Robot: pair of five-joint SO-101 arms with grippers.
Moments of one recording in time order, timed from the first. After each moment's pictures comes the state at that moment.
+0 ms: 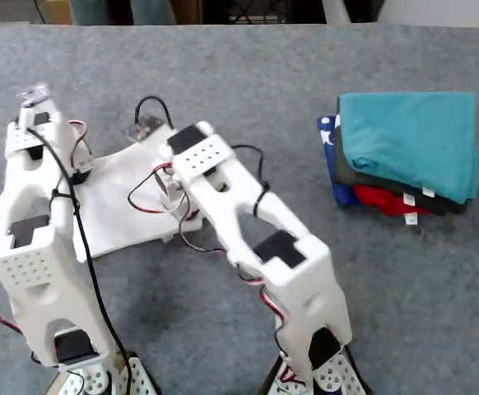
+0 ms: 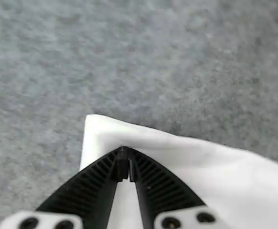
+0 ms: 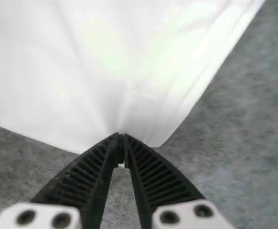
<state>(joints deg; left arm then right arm) -22.4 30.6 -8.3 64.1 14.5 -36.0 33.5 -14.3 82.1 9.2</state>
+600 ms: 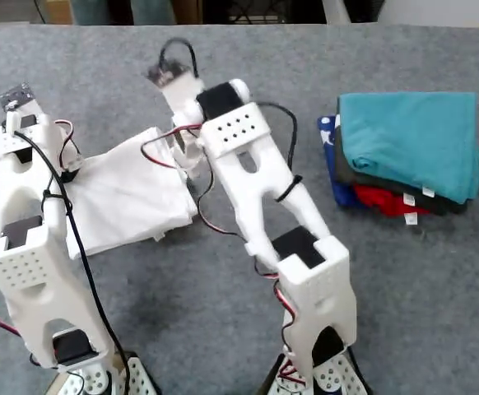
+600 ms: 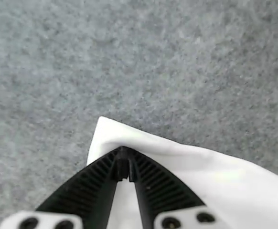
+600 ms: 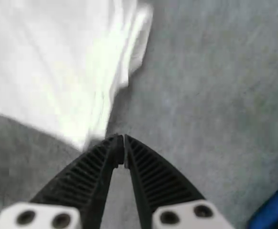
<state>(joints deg) -24.1 30.7 -8.3 62.2 14.5 -30.3 28.0 -38.5 91.9 9.8</state>
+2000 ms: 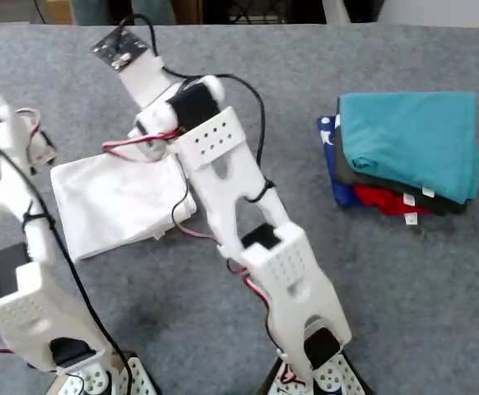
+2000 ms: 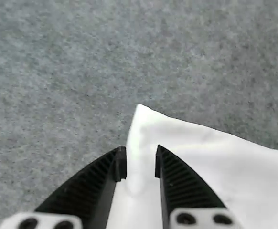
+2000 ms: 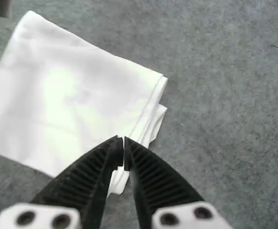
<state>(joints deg) -29.8 12.4 -3.0 68.8 13.5 -37.0 41.6 -70.3 100.9 8.5</state>
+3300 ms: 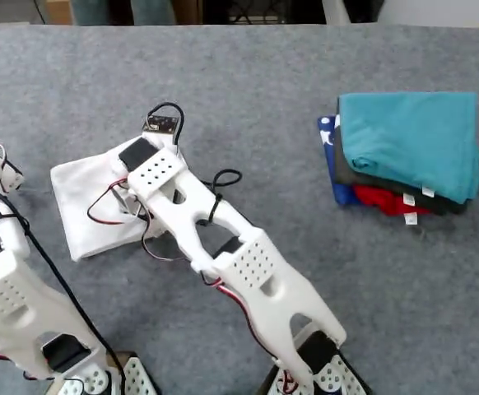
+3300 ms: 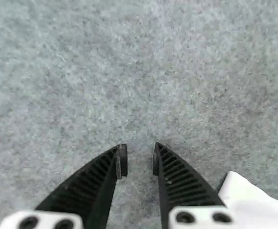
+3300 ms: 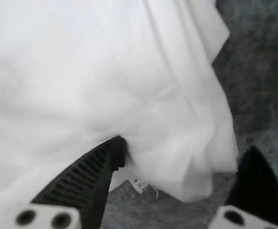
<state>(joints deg) -40.4 20.8 5.1 48.8 14.0 -44.4 60.4 -54.2 95.6 -52.4</state>
